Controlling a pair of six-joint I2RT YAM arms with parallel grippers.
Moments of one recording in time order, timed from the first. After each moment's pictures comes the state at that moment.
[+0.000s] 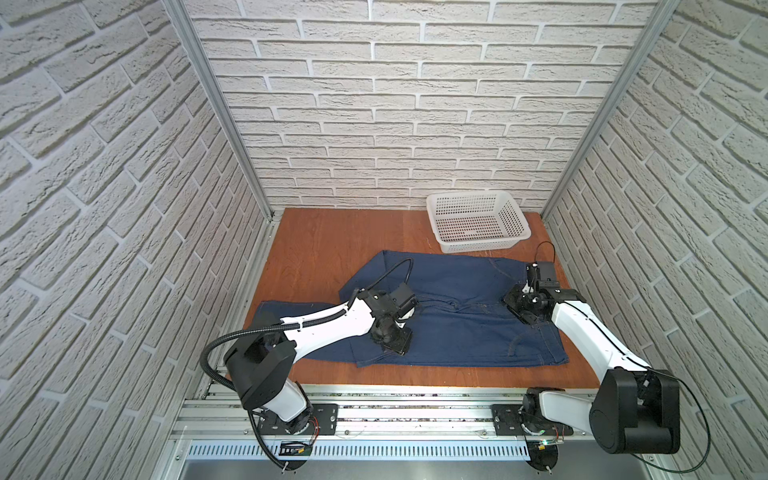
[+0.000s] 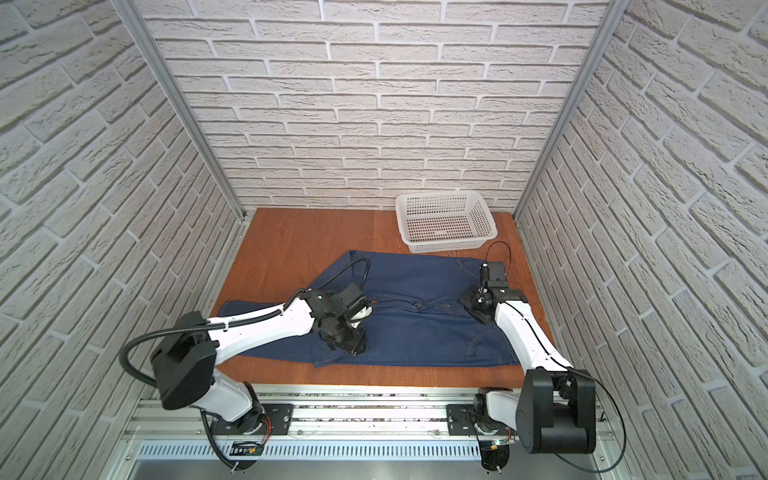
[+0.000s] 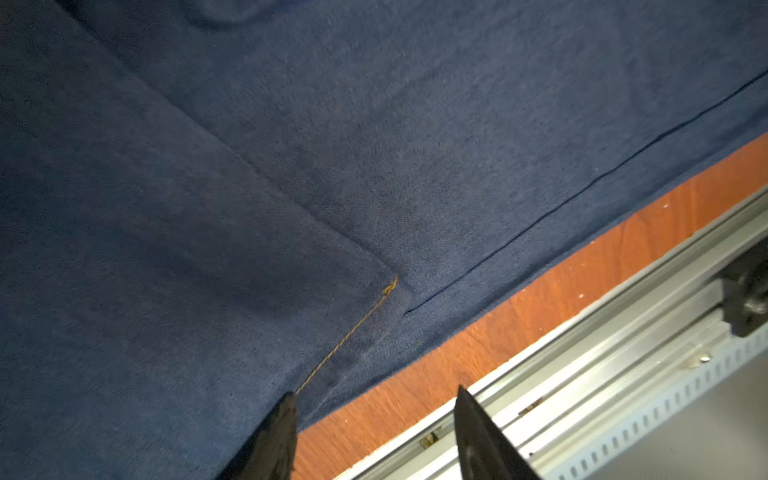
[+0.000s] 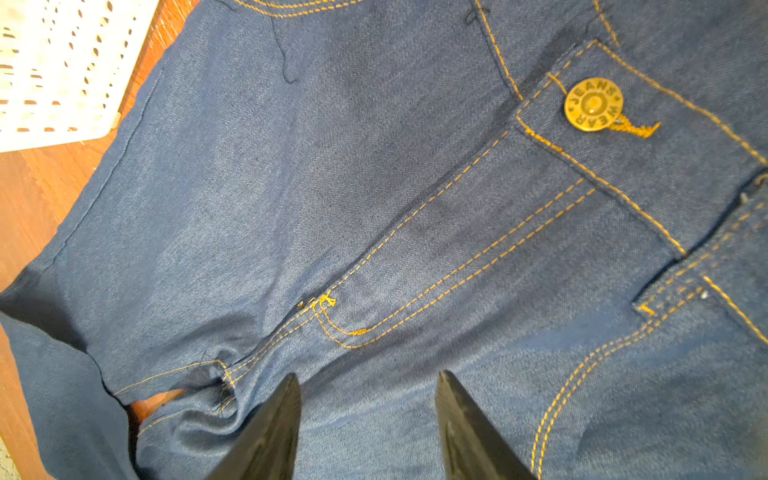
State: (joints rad) left arm -0.94 1.58 1.04 -0.81 0.14 -0.41; right arm -0.09 1.23 0.79 -0.69 -0.10 0.74
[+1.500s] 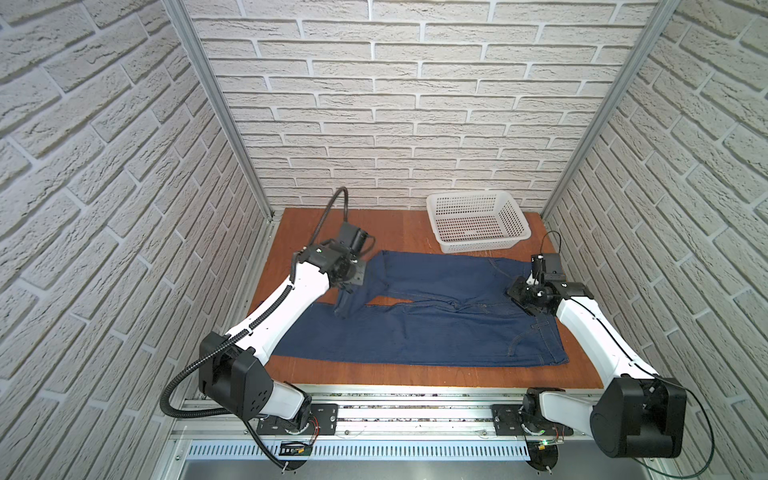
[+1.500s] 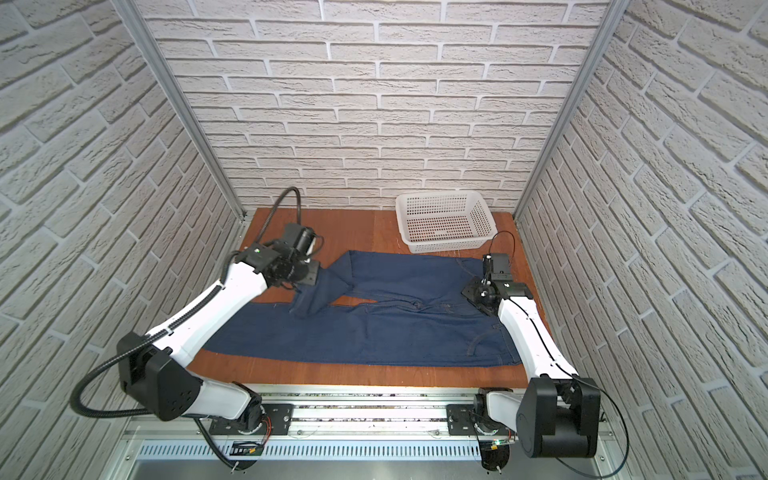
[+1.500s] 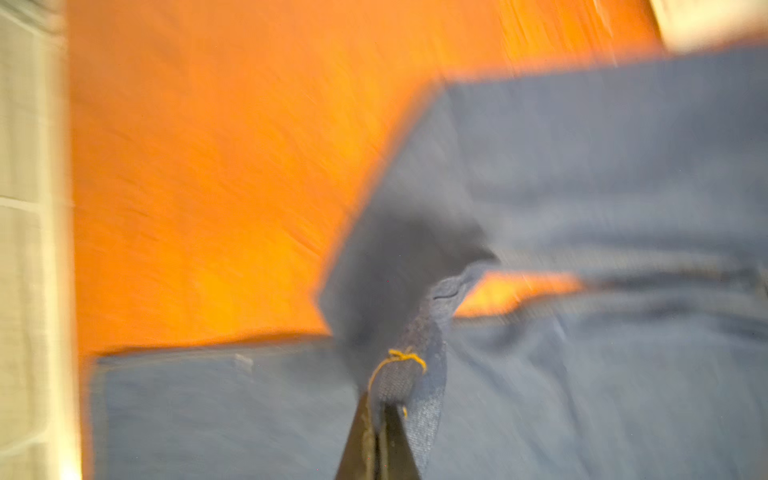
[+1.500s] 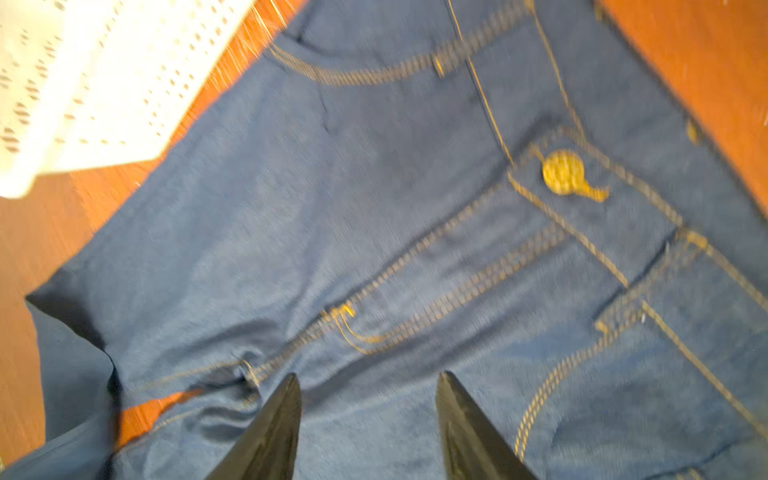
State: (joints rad) left arm -0.45 1.45 1.40 -0.96 -0.24 -0.23; right arm -0.09 1.24 0.93 -0.74 -0.04 0.69
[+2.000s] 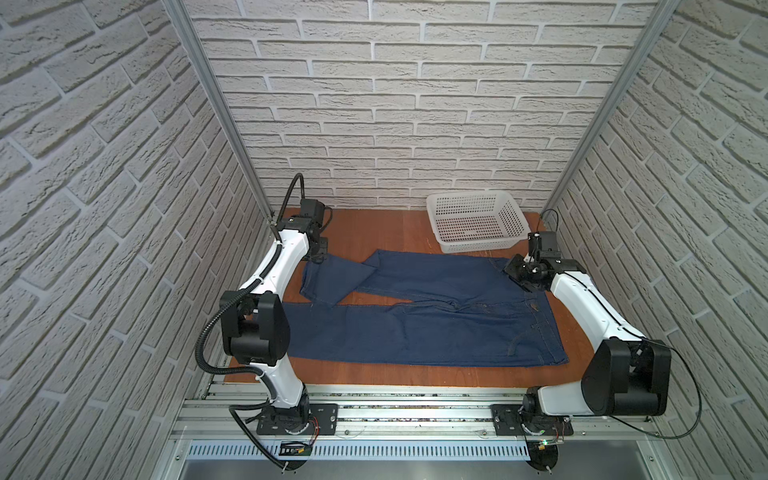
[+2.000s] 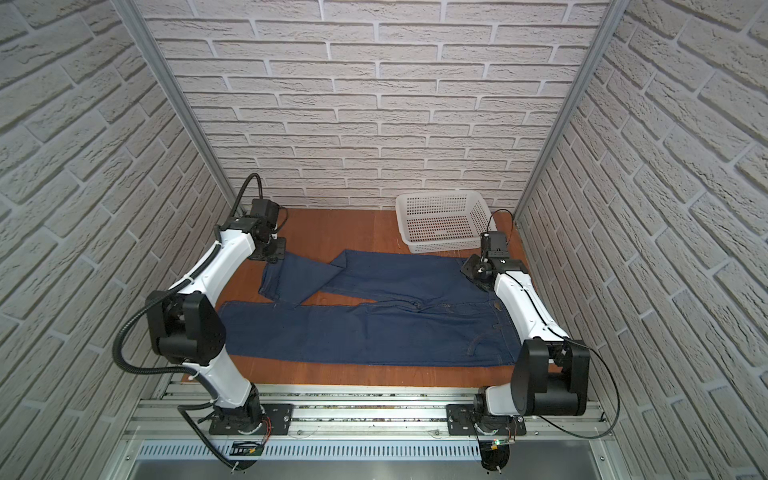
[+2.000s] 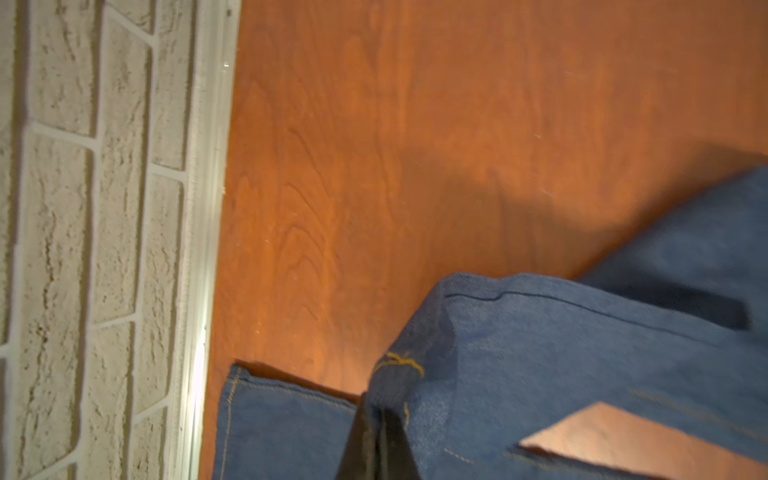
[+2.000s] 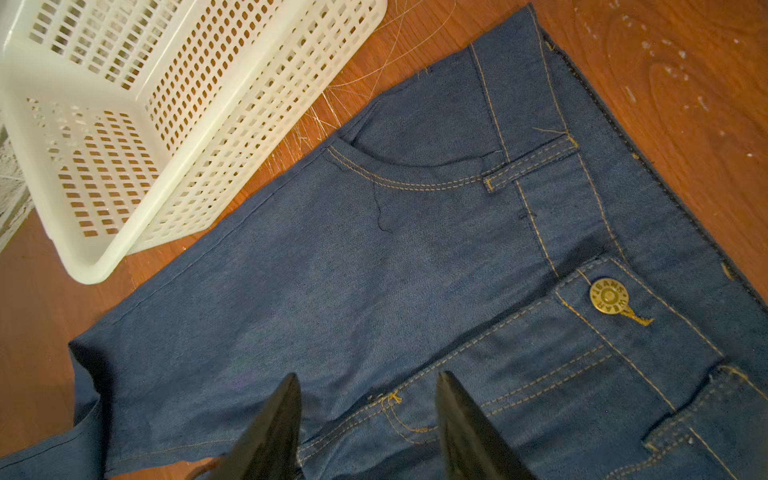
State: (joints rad) left arm -0.09 1.77 1.60 -0.95 -0.29 -0.09; right arm -0.09 1.44 1.11 -0.68 -0.01 0.67
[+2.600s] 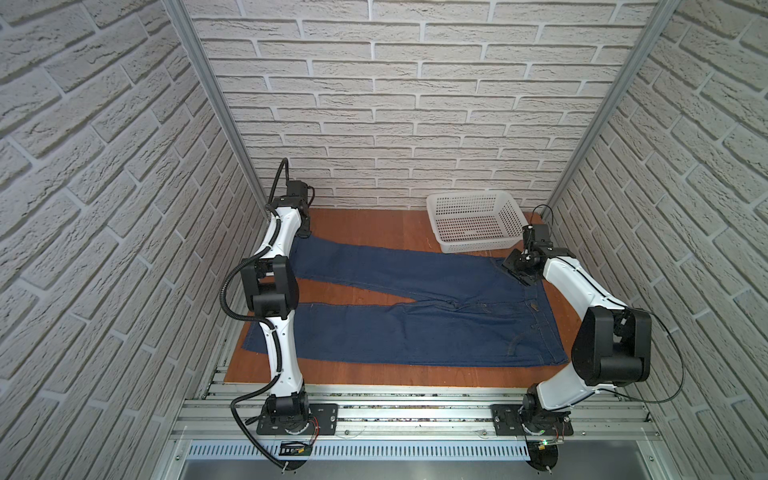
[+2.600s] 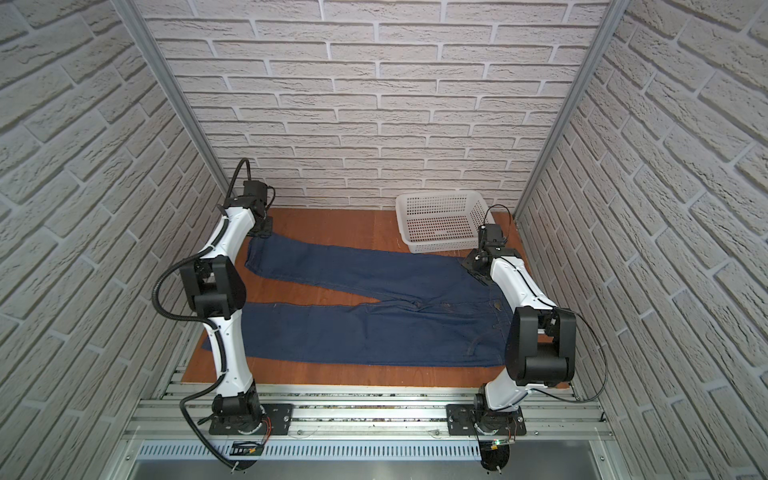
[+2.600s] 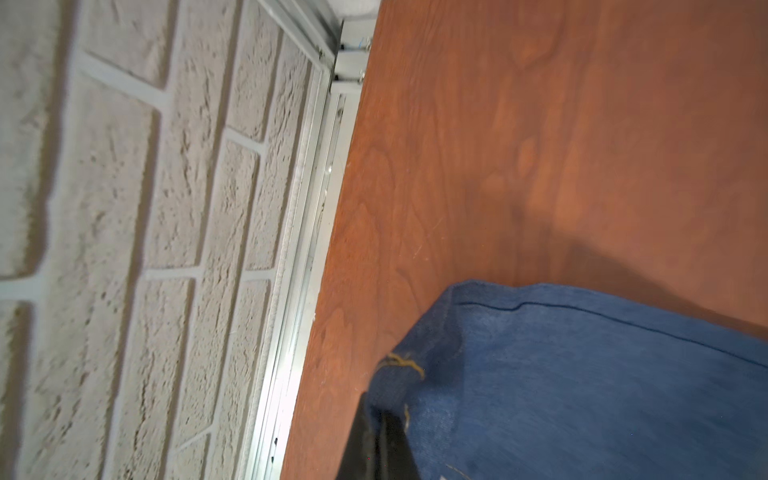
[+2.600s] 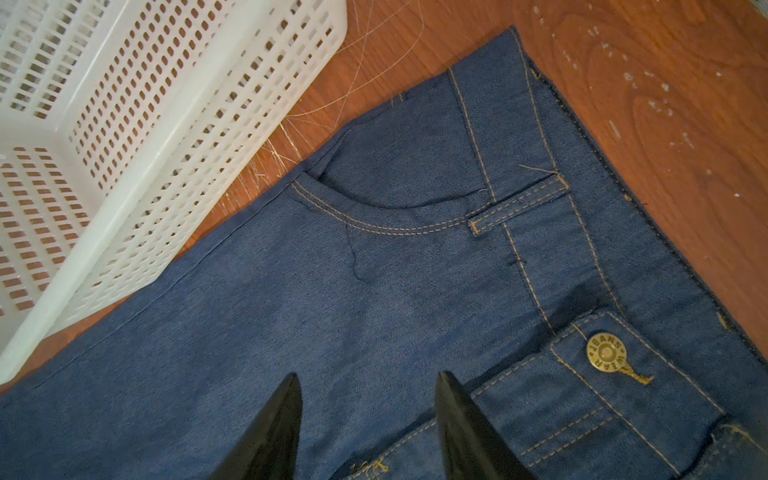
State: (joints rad) left arm 0.04 2.25 2.13 -0.96 -0.44 0.02; right arm -0.11 1.61 1.21 -0.68 0.06 0.68
